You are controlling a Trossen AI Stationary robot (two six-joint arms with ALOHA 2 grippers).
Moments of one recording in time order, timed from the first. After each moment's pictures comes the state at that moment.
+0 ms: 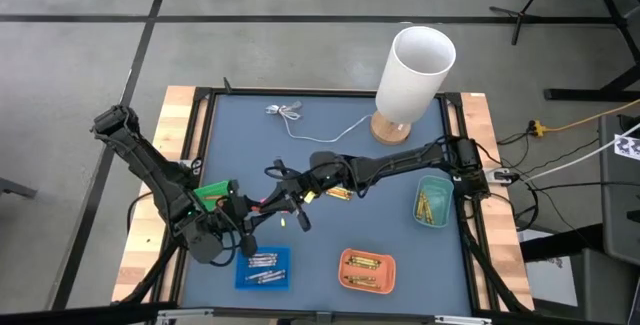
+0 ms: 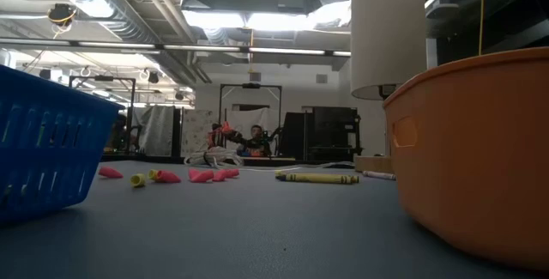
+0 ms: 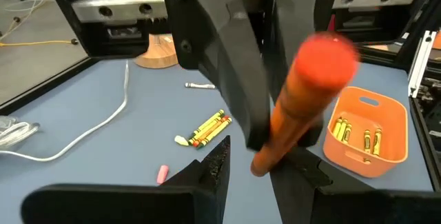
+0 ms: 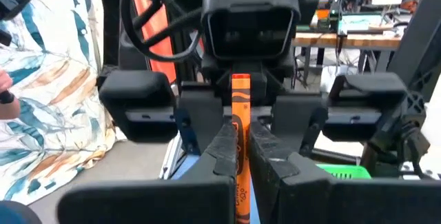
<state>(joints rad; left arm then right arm) -0.79 1.27 0.88 -0.34 -1.06 -0.75 0.12 2.06 1.58 0.45 -0.39 0.04</state>
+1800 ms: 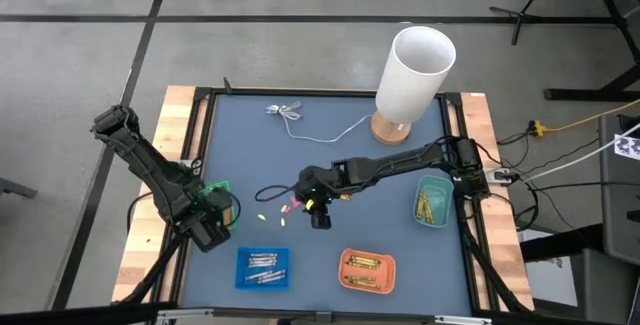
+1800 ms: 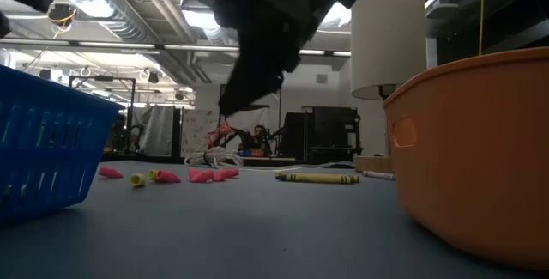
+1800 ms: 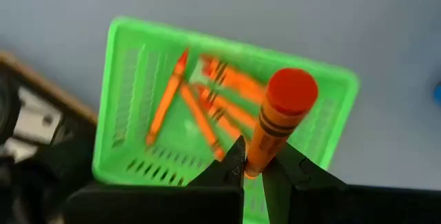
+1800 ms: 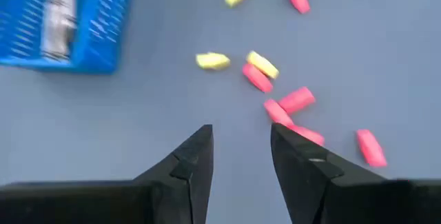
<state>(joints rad) -0.79 1.27 0.88 -1.23 -0.20 -1.38 0.12 2.06 1.58 -0.45 -0.14 0.05</state>
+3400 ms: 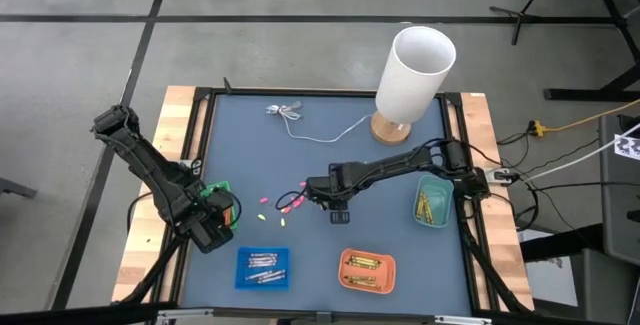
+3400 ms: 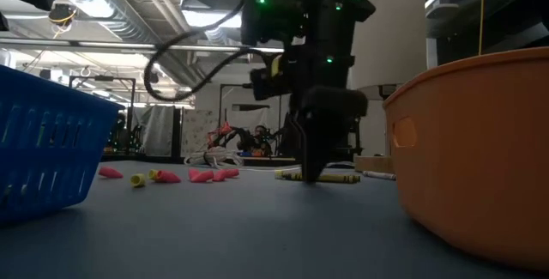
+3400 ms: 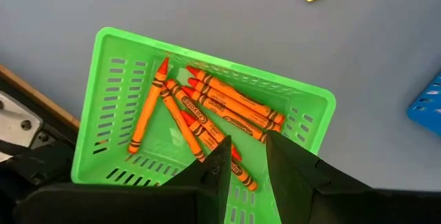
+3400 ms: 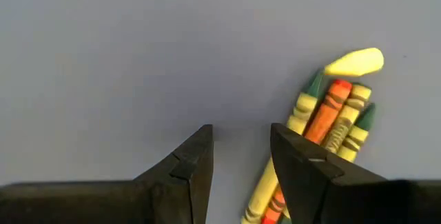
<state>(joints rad) -0.80 1.27 0.88 -1.20 -0.23 -1.43 0.12 2.14 1.57 -0.85 0.07 0.05</state>
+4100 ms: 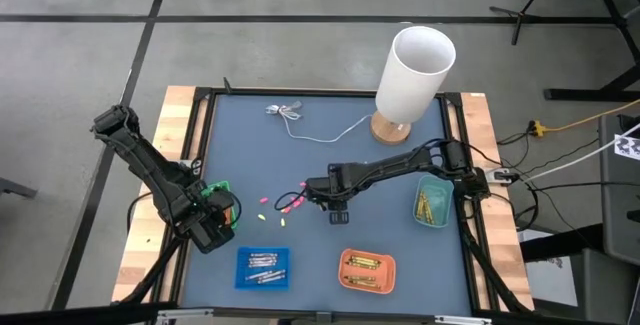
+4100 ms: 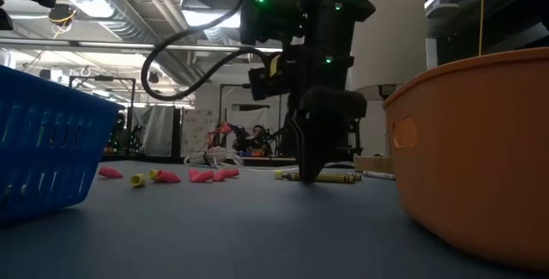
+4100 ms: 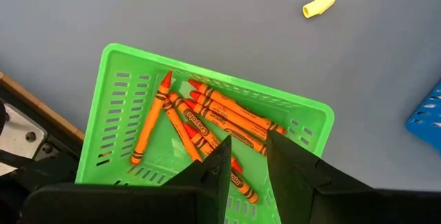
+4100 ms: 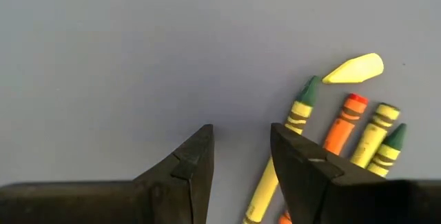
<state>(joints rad) -0.80 1.27 0.88 -1.19 -0.27 -1.43 0.12 2.14 1.58 -0.84 0.08 0.04</state>
